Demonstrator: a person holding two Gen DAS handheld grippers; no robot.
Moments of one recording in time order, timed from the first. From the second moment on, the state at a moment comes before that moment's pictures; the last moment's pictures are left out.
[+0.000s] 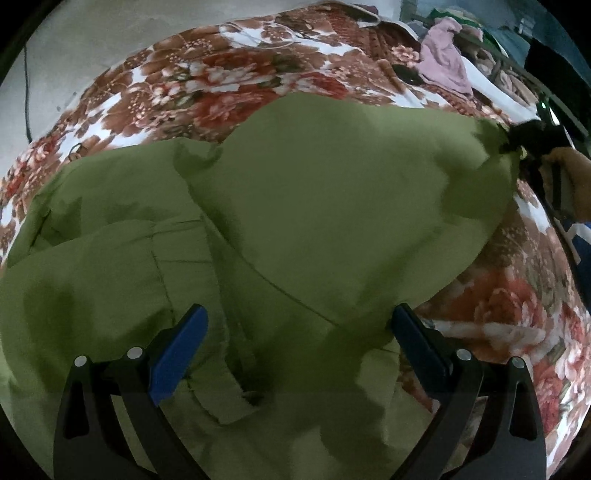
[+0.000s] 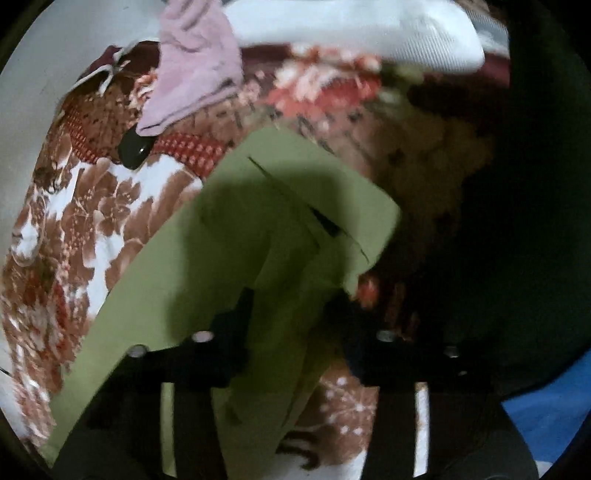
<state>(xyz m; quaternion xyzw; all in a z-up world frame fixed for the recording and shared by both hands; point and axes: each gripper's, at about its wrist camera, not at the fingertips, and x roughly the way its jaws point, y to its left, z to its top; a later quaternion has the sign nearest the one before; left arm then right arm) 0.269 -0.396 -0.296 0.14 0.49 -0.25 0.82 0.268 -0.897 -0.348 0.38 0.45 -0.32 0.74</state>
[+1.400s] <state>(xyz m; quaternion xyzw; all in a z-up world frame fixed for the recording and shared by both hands) 0.240 -0.390 -0.344 0.20 0.41 -0.25 0.85 0.299 -0.551 -0.074 0.20 0.34 0.04 0.92</state>
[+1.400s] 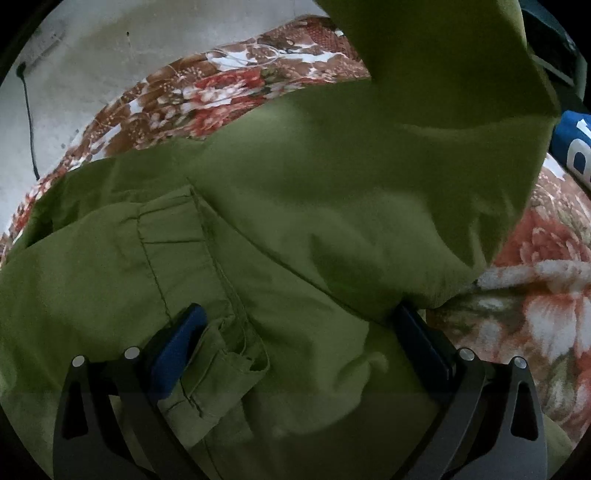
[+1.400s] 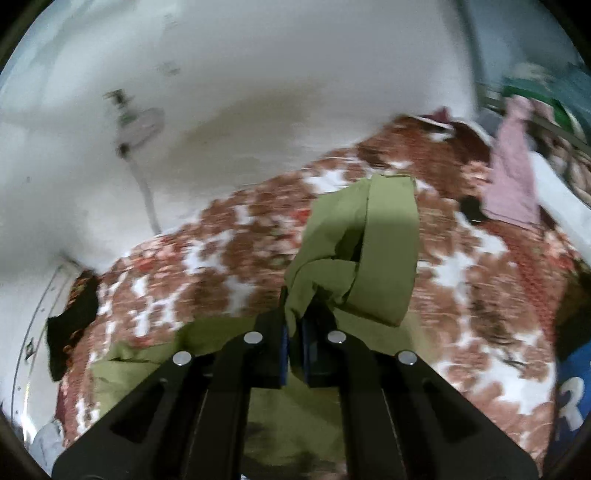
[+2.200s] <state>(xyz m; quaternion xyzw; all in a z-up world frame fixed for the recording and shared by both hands) 0.204 -0.315 -0.285 0.25 0.37 -0.25 0.86 0.338 -0.213 -0.048 0.08 0.36 0.26 0.89</state>
